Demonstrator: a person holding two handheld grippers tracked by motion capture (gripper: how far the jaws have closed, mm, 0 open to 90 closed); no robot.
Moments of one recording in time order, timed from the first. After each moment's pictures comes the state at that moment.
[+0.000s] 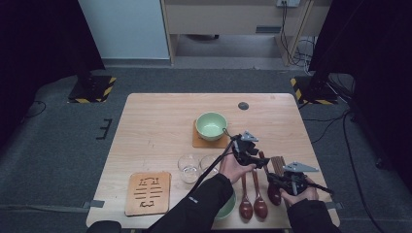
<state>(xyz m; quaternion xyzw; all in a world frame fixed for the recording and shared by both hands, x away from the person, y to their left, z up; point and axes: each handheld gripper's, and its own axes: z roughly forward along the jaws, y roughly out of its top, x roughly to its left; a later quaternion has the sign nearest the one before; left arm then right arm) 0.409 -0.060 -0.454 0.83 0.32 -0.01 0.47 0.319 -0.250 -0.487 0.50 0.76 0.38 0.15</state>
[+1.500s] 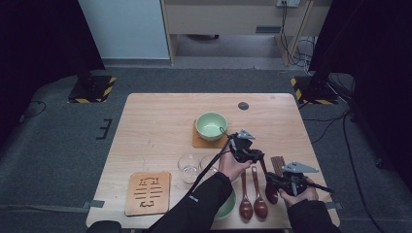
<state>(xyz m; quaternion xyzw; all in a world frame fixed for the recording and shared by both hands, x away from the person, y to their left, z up) 0.416 -0.053 -0.456 0.82 0.33 -0.02 0.47 0.318 -0.247 -0.484 0.48 0.77 0.39 0.15</state>
